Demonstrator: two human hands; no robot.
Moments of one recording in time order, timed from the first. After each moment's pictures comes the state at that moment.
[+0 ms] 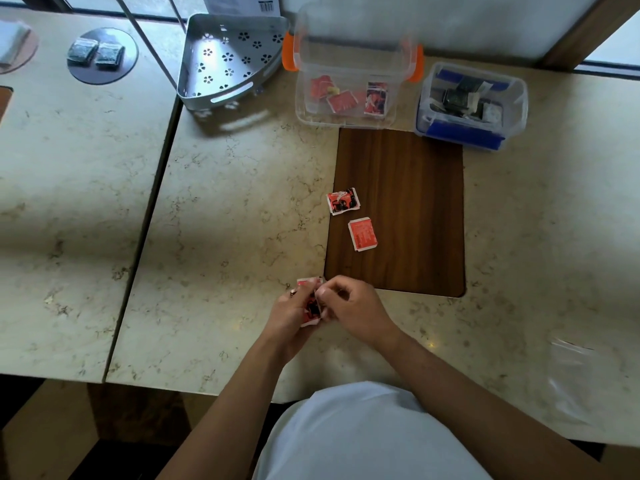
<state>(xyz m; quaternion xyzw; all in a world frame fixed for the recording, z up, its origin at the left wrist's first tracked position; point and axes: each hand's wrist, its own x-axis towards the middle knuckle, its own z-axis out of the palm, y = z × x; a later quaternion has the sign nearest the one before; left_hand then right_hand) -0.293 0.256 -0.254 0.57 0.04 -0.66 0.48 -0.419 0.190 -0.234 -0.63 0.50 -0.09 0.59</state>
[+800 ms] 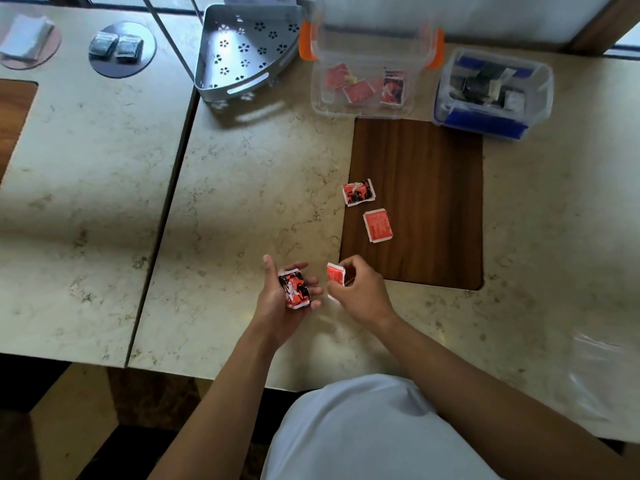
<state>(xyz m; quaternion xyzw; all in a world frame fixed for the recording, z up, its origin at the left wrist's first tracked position) -0.256 0.267 -0.259 0.52 0.12 -0.64 0.55 -0.397 0.194 -0.247 -0.62 0.58 -0.10 0.52</state>
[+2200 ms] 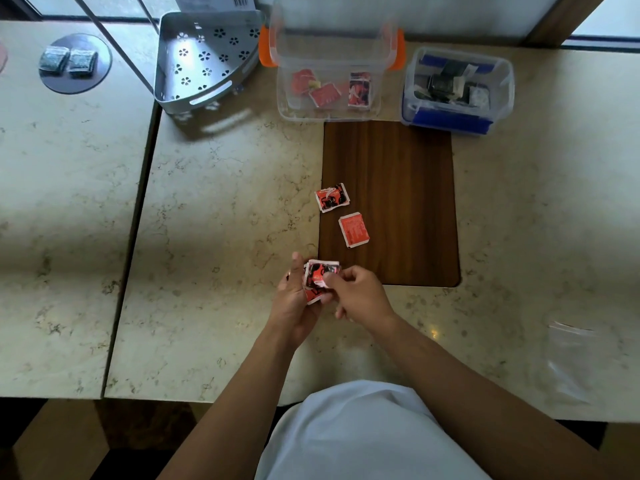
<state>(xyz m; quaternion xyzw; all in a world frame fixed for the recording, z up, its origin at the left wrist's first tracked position) -0.301 0.223 -0.255 0.51 0.09 -0.64 0.56 -0.414 0.173 -0.231 -0.43 0.64 -0.08 0.63</state>
